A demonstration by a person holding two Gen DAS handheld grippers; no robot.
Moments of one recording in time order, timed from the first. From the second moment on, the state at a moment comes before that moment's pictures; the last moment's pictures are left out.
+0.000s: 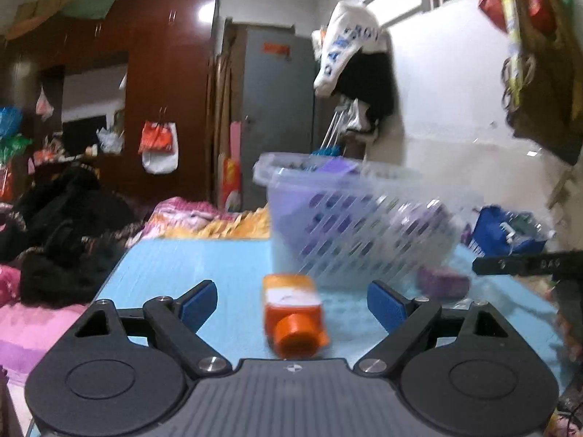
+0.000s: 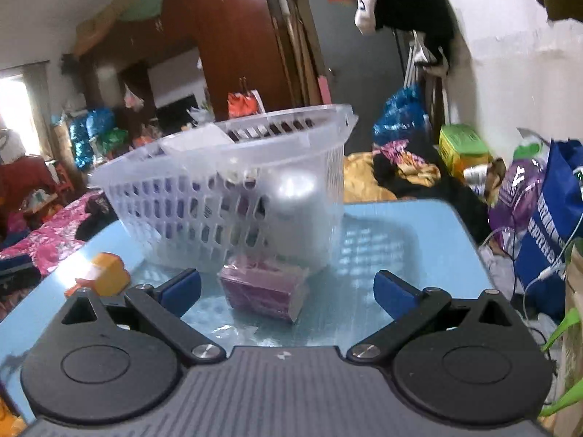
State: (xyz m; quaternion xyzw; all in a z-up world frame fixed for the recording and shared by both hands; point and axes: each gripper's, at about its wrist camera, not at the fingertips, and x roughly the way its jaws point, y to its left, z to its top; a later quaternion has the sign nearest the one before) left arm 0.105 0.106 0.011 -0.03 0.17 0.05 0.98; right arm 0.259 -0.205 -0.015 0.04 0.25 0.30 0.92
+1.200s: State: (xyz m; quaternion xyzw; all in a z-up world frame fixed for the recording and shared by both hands) left arm 0.144 0.119 -0.021 -0.05 0.27 0.03 0.96; right arm 0.275 -0.188 -0.035 0.05 0.30 0.29 0.91
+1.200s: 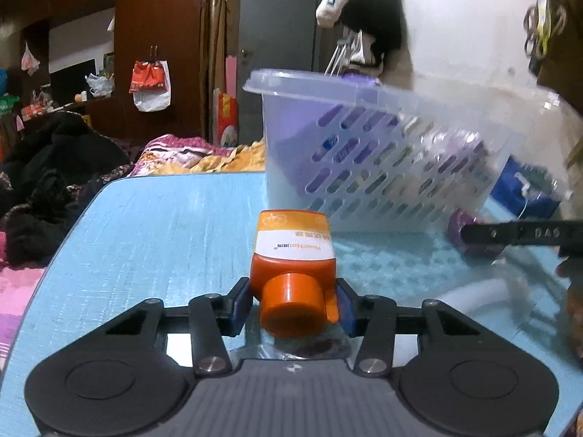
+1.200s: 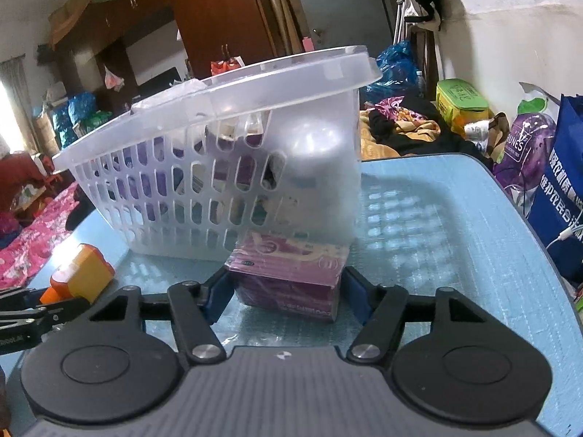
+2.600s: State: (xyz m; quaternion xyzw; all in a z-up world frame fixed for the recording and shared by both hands) left arm 0.144 0.094 0.101 -0.06 0.08 -0.03 0.99; right arm 0.238 -0.203 0.094 0.01 0.08 0.31 0.95
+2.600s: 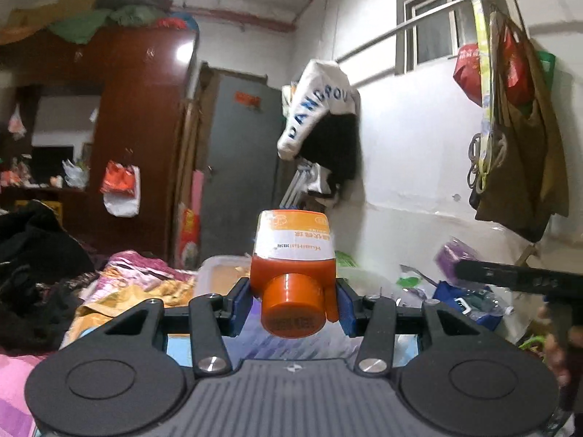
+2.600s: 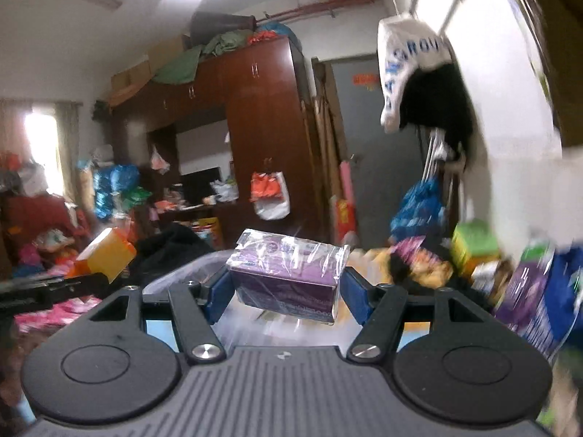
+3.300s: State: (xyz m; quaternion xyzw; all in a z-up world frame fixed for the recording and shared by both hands) left arm 0.287 0.096 0.102 -0.01 0.23 0.06 0.97; right arm 0.317 -0.158 0.067 -0.03 0.18 0.28 0.94
